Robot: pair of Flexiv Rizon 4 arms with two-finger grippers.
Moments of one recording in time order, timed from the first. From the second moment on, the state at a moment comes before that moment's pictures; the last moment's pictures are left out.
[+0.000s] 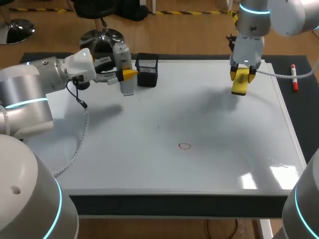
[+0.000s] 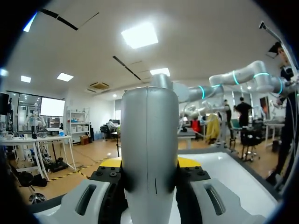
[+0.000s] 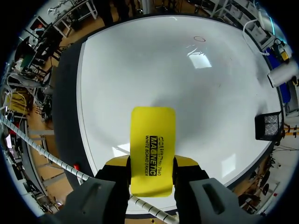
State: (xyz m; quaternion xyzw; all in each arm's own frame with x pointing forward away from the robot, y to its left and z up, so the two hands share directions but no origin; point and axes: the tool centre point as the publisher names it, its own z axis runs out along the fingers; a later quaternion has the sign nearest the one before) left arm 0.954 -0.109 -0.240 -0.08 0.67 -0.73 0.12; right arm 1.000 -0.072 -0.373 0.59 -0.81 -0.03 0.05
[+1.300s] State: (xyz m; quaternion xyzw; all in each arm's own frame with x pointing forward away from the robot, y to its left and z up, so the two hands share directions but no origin) left arm 0.821 -0.244 -0.251 0.04 0.67 -0.74 -0.10; right arm 1.000 -0.072 -0.373 0.59 -0.81 -0.03 0.05
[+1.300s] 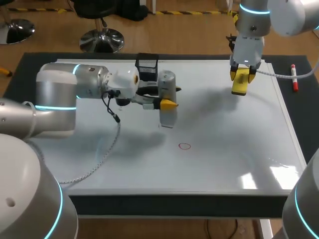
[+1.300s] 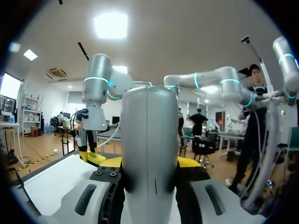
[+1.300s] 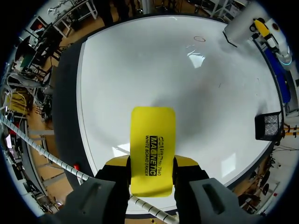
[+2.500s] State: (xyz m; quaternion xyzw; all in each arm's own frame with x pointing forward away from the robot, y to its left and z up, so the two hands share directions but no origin) left arm 0.775 -0.280 -0.286 0.09 0.65 -0.73 -0.19; right arm 1.000 -0.072 -0.373 0.59 -0.81 -0.03 0.05
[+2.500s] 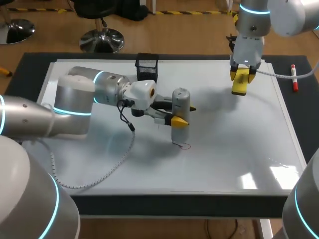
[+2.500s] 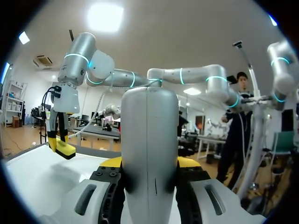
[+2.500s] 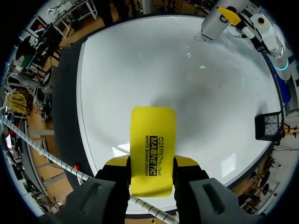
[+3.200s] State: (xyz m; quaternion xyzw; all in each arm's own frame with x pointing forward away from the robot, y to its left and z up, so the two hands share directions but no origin) left arm 0.777 -0.293 -0.304 0.11 0.64 -0.73 -0.21; right arm 1.000 -0.072 -0.373 0.59 -0.81 -0.03 0.05
